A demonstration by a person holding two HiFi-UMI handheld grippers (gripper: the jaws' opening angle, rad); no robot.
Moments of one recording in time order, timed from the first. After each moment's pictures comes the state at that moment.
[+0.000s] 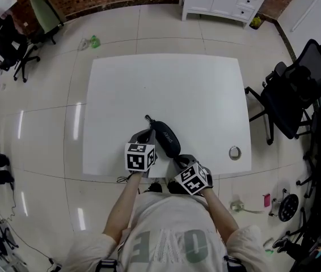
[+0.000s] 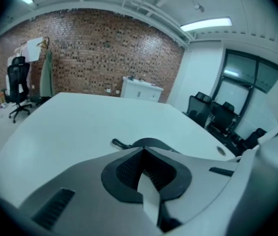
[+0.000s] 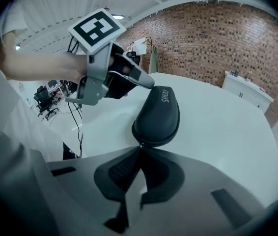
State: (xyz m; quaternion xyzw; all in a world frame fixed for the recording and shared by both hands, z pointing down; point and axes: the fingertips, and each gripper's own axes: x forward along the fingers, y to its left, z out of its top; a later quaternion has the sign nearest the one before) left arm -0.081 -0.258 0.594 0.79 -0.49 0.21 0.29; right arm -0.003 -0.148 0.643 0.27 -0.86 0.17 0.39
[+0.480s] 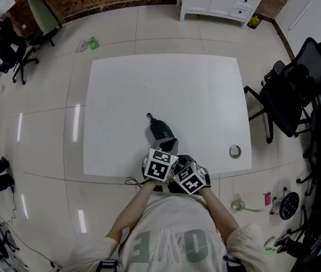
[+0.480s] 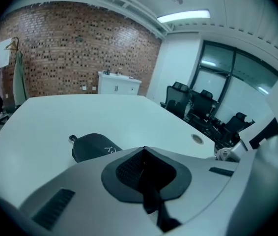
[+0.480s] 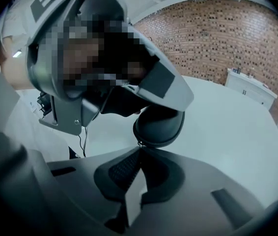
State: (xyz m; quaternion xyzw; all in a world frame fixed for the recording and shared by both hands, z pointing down) left arm 0.007 -0.218 0.589 0.84 -0.39 0.26 0.26; right arm -0.021 -0.140 0.641 0.26 -0.87 0.19 0.38
